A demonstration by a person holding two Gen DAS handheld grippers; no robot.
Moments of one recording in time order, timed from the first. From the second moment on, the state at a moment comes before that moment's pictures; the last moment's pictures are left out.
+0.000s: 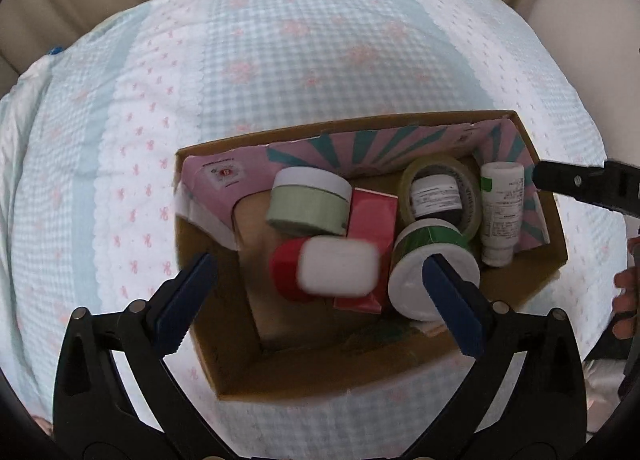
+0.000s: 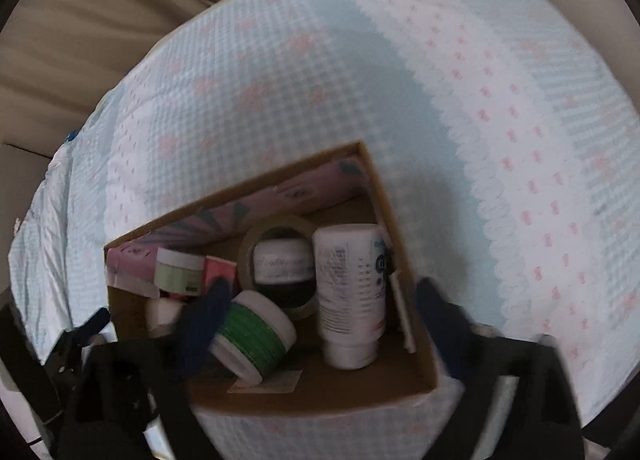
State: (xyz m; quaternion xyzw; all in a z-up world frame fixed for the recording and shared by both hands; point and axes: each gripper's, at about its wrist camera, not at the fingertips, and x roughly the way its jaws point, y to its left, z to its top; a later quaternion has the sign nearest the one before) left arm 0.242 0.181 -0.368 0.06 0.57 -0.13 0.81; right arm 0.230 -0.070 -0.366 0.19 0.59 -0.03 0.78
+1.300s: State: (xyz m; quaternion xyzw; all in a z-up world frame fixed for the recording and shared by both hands) left arm 0.093 0.135 -0.051 0.00 0.33 -0.06 0.94; right arm 0.093 -0.128 -0.105 0.05 0.42 0.00 0.91
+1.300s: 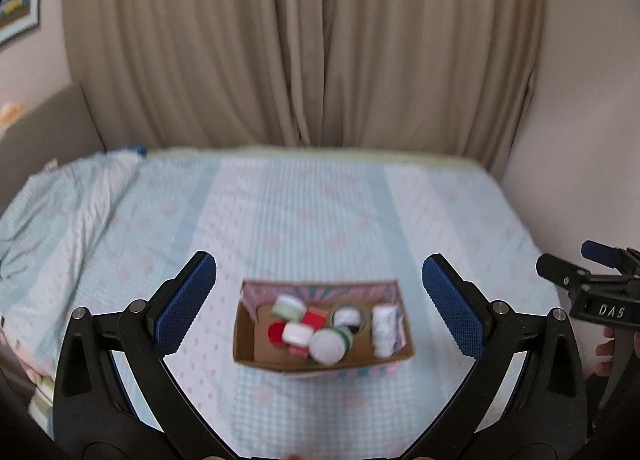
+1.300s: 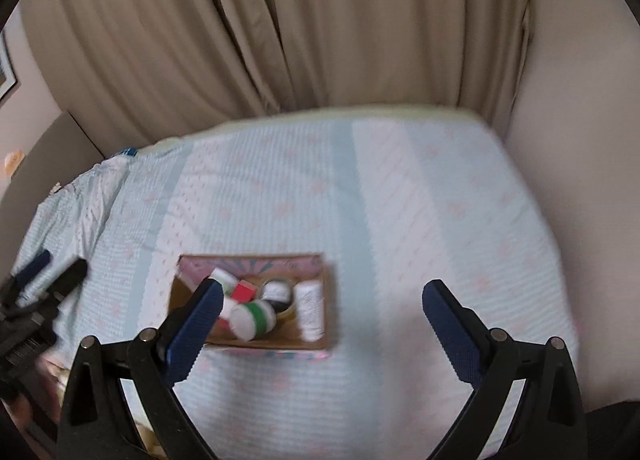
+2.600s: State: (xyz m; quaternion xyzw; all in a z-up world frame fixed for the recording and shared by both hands) left arm 0.025 0.081 0.009 0.02 0.23 -0.06 0.97; right arm 0.023 -0.168 -0.016 0.02 0.29 -0.04 0.96
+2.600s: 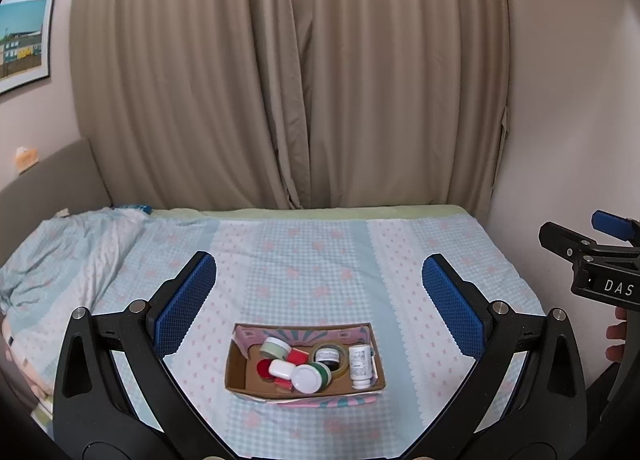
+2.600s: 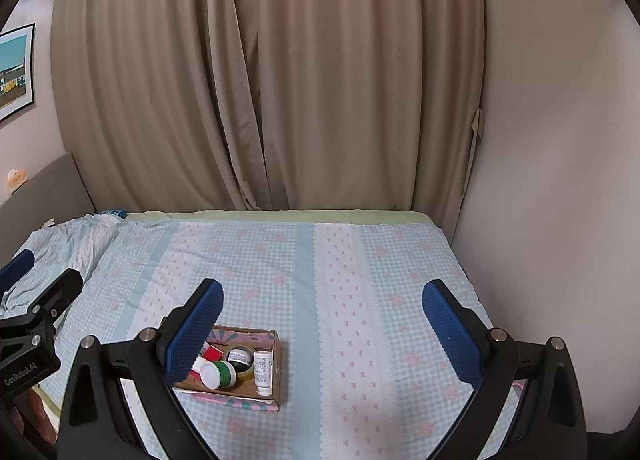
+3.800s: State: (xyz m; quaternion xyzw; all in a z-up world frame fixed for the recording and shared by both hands) left arm 0.026 0.092 0.006 0.02 0.23 -0.05 0.97; right arm 0.025 -0.165 -0.014 0.03 0.29 -0.04 0.96
